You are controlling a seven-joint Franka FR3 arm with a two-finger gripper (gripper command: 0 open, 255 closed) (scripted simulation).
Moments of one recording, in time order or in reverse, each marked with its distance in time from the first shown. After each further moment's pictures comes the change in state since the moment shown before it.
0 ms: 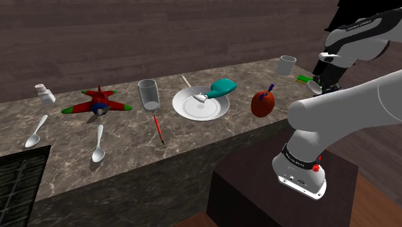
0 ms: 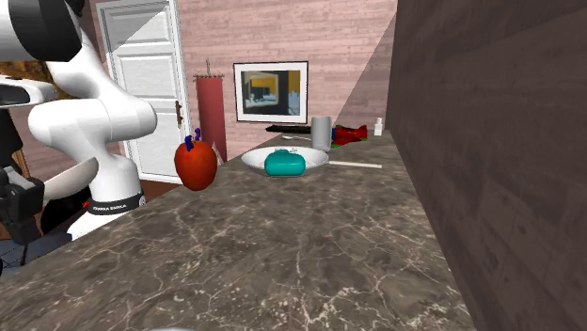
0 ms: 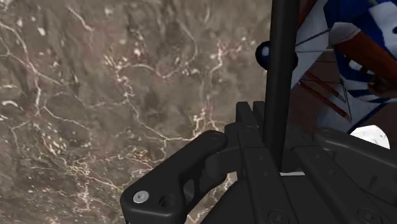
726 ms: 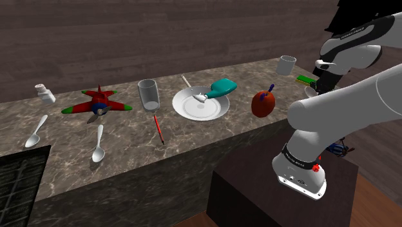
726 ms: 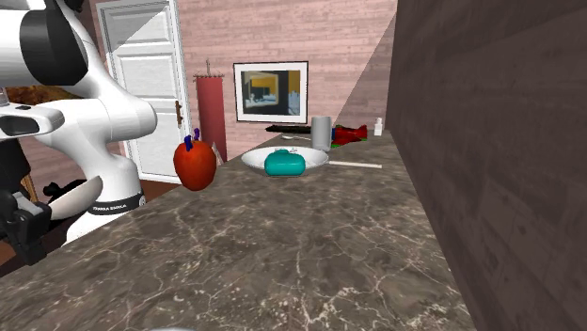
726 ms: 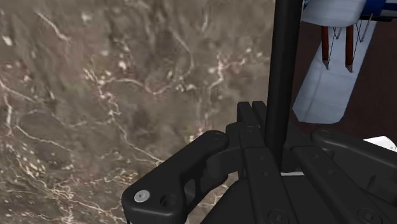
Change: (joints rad) arm 0.006 0.058 -0.039 -0.051 -0.018 0.105 -0.010
